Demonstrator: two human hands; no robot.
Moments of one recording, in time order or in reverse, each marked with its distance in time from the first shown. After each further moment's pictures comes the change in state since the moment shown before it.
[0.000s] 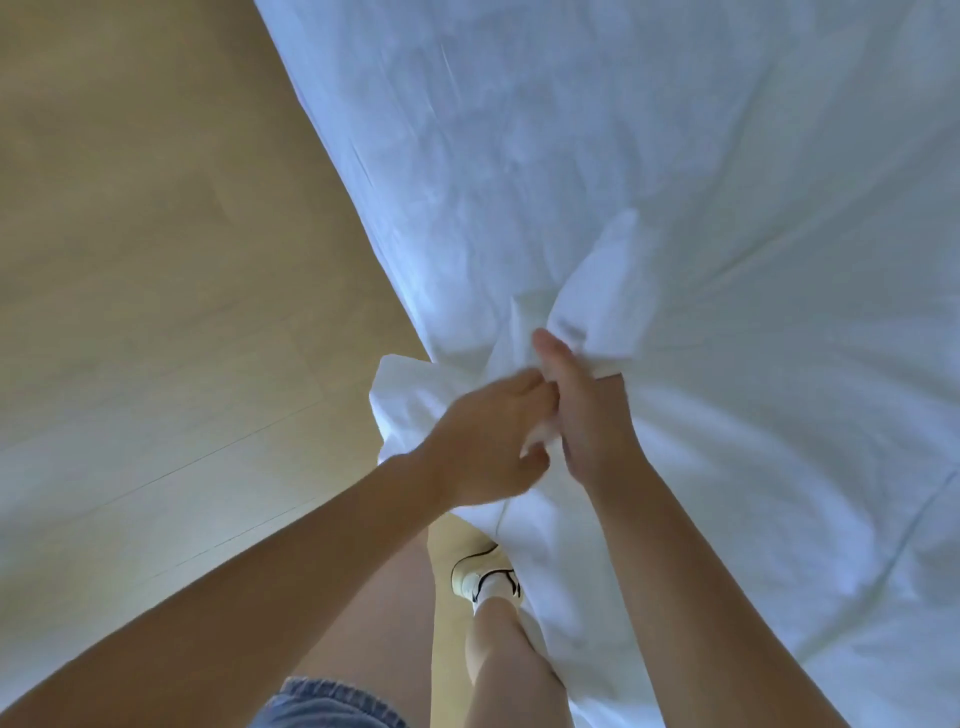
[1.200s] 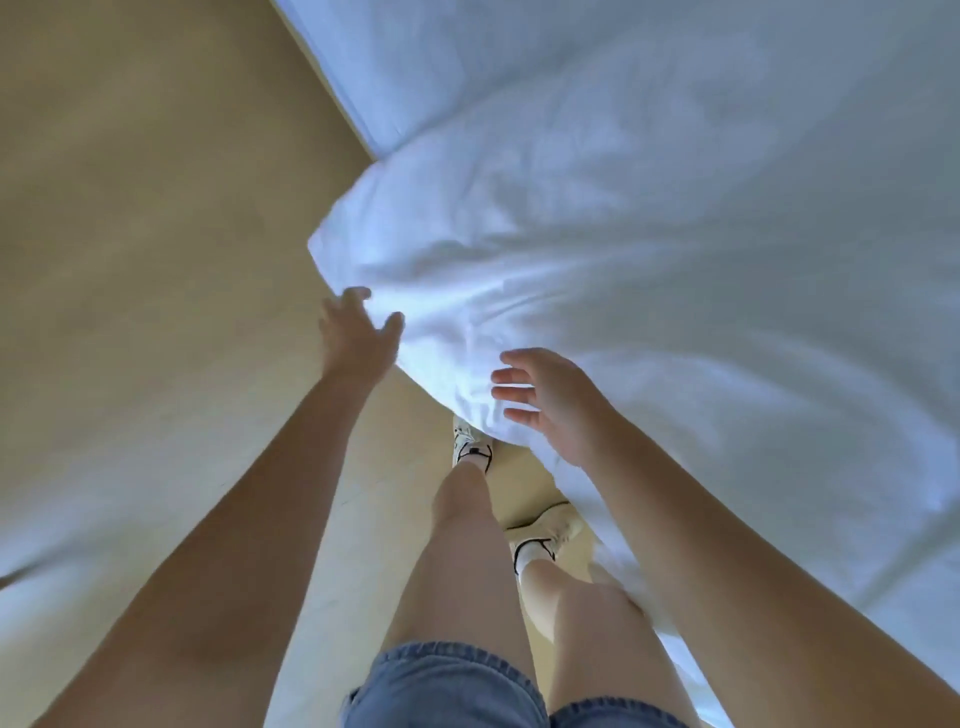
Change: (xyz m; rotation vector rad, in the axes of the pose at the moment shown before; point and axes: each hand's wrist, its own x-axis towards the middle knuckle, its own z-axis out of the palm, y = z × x) left_hand -0.049 -0.130 -0.060 0.072 0.345 -0.900; right_hand -0.034 0.047 0.050 -0.064 -0.226 0.375
